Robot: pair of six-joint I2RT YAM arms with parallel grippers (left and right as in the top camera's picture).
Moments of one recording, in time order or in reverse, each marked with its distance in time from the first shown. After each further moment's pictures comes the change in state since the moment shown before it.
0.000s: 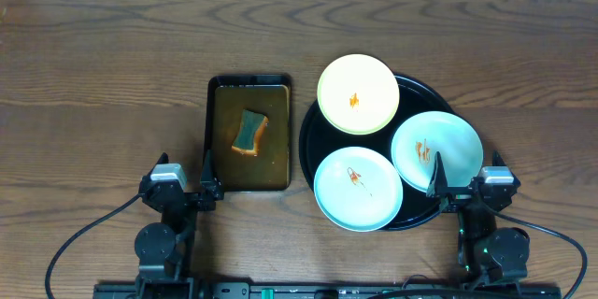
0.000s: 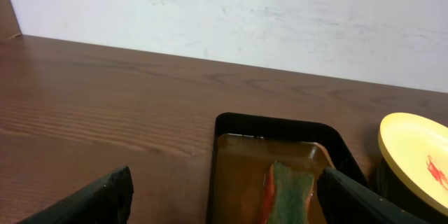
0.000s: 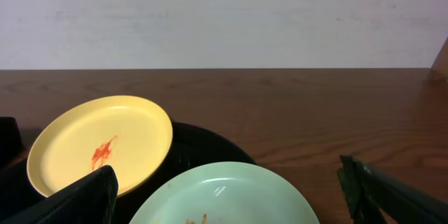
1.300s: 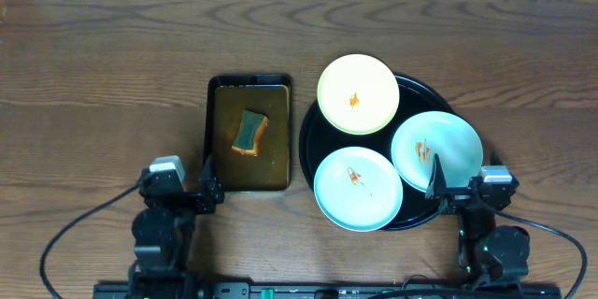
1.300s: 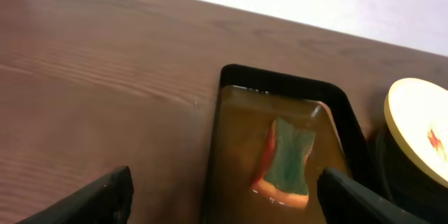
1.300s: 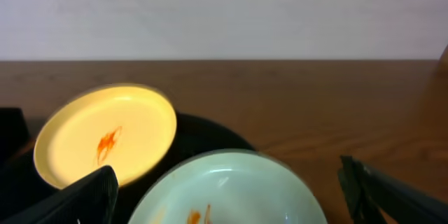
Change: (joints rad) left arm 0.000 0.195 0.159 -0.191 0.000 -0.071; right arm 0.000 0.010 0.038 -0.098 -0.016 0.010
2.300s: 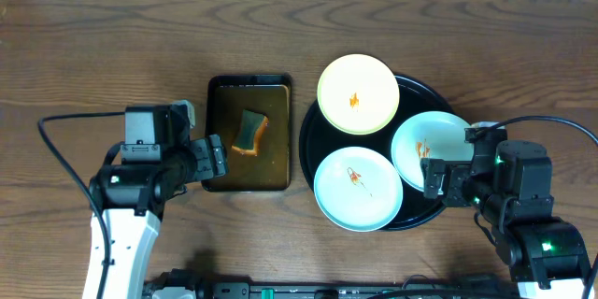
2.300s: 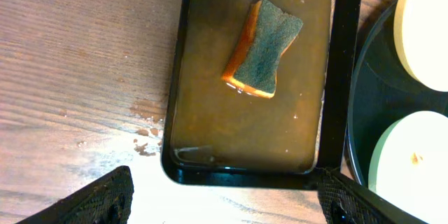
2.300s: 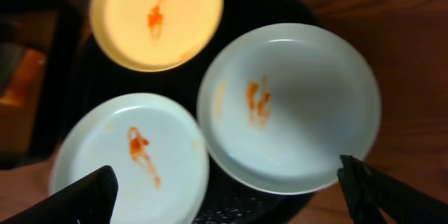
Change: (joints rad) left arm 0.000 0.843 0.730 -0.636 0.158 -0.009; right arm 0.000 0.737 0.719 -0.687 -0.206 0.145
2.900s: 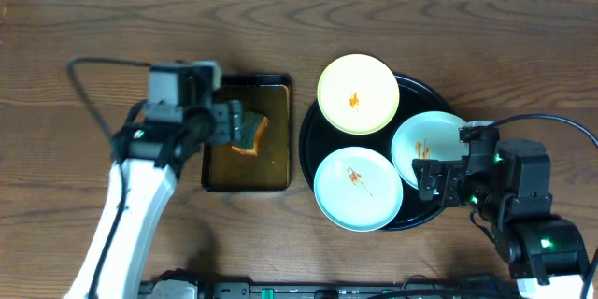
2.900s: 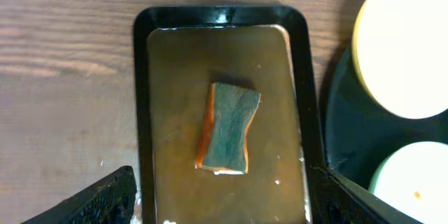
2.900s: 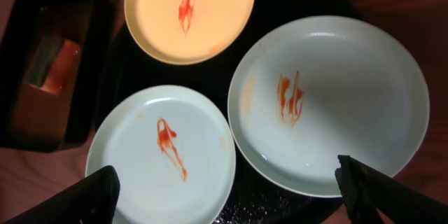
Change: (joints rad) left arm -0.122 0.236 0.135 0.203 -0.036 0.114; right arm 0.000 0.021 0.001 0.006 -0.087 0.007
